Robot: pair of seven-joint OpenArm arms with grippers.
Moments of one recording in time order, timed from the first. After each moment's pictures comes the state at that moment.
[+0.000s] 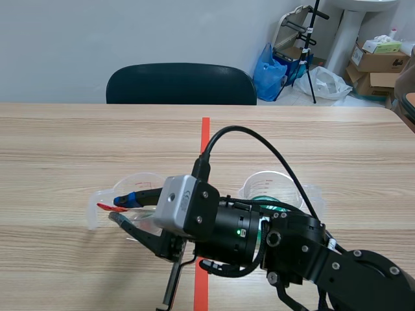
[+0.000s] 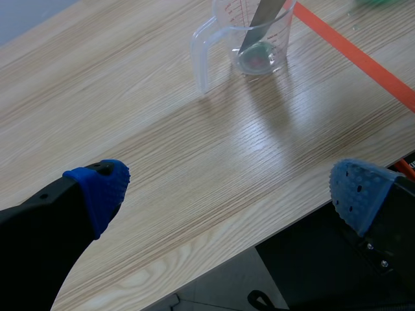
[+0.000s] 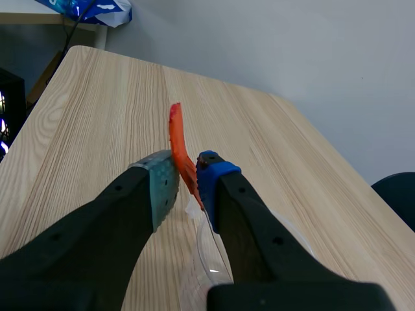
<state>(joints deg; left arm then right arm) 80.4 -17.5 -27.3 113.9 4.2 -19.9 -35.4 5.5 15.7 -44.5 69.8 -20.9 22.1 49.2</state>
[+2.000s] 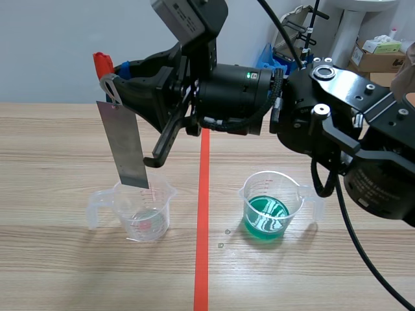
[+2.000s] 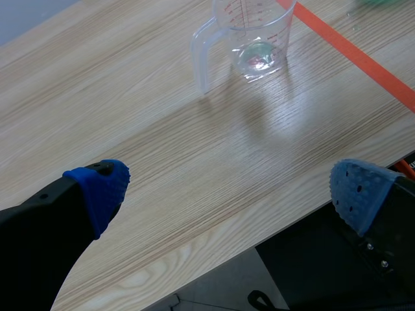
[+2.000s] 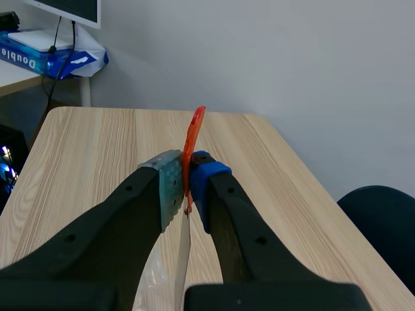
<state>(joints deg) 80.4 -17.5 -27.3 113.9 4.2 -20.0 -35.4 18.0 19.5 -38.0 91.1 15.2 39.0 10.6</state>
